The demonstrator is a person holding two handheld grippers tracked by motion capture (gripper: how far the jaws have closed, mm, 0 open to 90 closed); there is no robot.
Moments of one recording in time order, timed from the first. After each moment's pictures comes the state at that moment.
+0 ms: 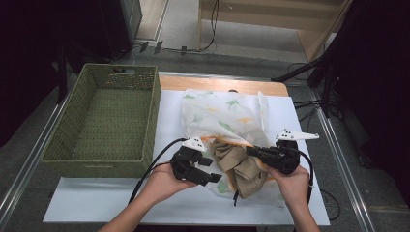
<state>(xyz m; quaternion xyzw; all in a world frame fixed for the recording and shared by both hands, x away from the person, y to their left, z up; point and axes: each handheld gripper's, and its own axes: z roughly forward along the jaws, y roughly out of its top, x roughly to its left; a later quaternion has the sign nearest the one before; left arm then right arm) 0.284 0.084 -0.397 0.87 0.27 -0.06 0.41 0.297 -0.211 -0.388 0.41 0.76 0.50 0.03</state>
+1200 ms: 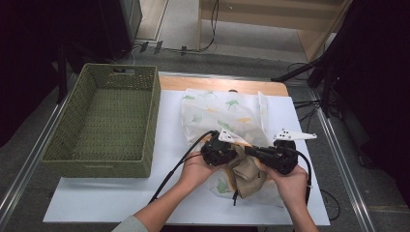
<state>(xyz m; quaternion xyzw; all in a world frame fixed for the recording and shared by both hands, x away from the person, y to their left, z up) 0.336 0.006 -0.435 0.87 0.29 0.05 0.39 0.297 -0.205 -0.388 0.41 0.76 0.49 0.04</state>
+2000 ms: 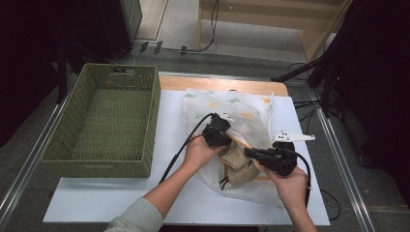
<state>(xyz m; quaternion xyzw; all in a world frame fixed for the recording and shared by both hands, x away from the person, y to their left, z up) 0.385 0.008 -0.424 0.86 0.33 0.02 0.38 0.295 -0.205 -0.392 0.42 0.77 0.49 0.03</state>
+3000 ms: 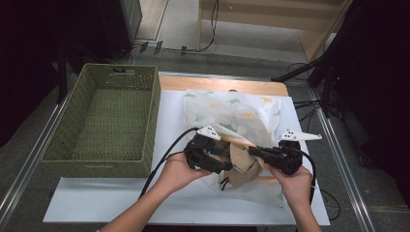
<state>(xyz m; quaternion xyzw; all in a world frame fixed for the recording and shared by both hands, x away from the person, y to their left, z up) 0.306 0.054 -0.380 0.87 0.28 -0.05 0.41 0.297 -0.217 -0.390 0.42 0.76 0.49 0.04</state>
